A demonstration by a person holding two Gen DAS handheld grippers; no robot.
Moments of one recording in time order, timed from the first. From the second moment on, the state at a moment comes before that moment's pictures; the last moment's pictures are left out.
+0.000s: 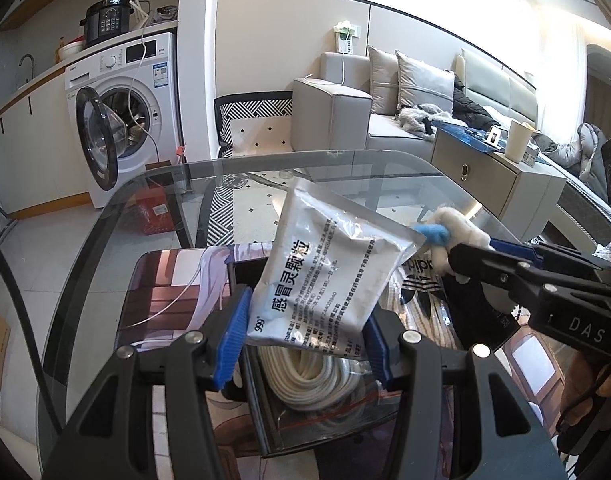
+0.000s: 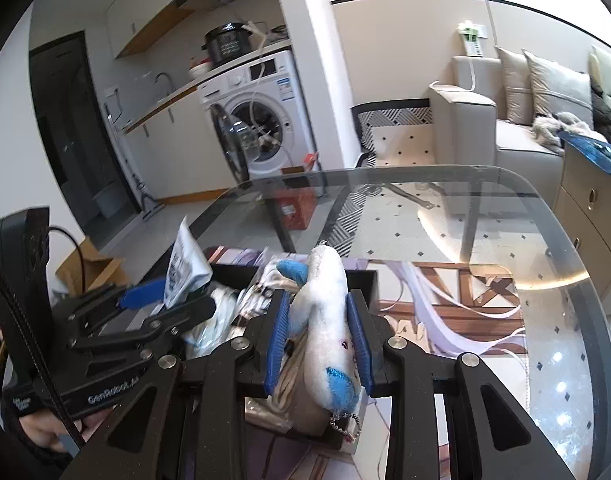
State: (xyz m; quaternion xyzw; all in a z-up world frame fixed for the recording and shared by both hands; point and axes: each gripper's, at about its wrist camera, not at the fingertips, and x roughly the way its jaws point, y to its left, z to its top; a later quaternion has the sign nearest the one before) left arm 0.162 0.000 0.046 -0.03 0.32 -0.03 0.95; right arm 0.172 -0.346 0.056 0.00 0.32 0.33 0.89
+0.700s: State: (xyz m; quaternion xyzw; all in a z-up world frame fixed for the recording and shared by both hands) left arm 0.172 -0.013 0.034 -0.01 0.34 -0.05 0.94; right arm 0.167 -0.336 0.040 -0.05 0.32 0.33 0.89
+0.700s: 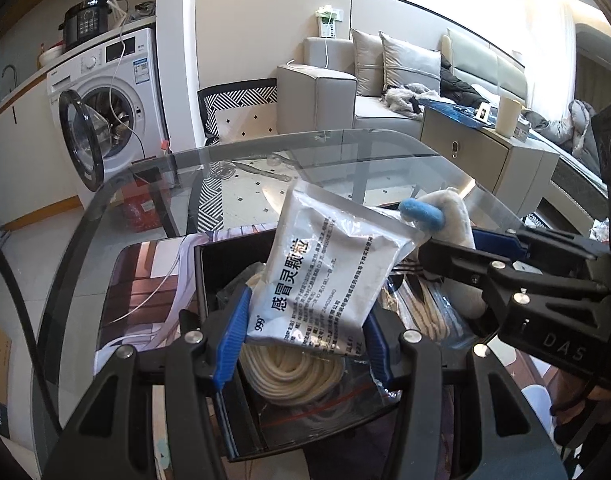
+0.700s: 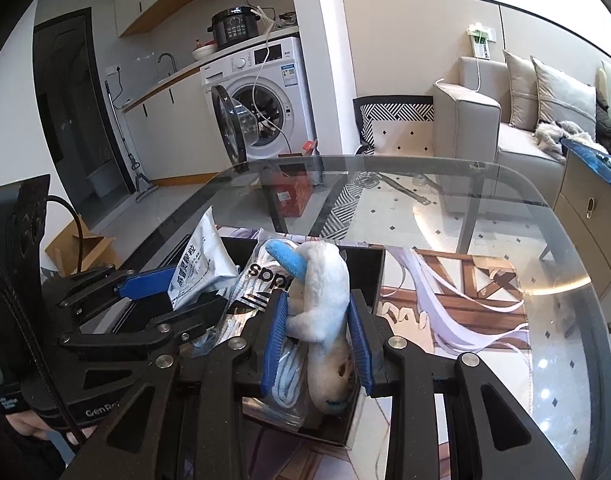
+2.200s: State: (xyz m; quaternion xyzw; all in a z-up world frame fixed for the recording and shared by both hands) left arm 0.082 0.020 0.044 -0.04 0.25 0.00 0.97; right arm 0.098 -0.406 0.043 -0.07 0.22 0.38 0.90
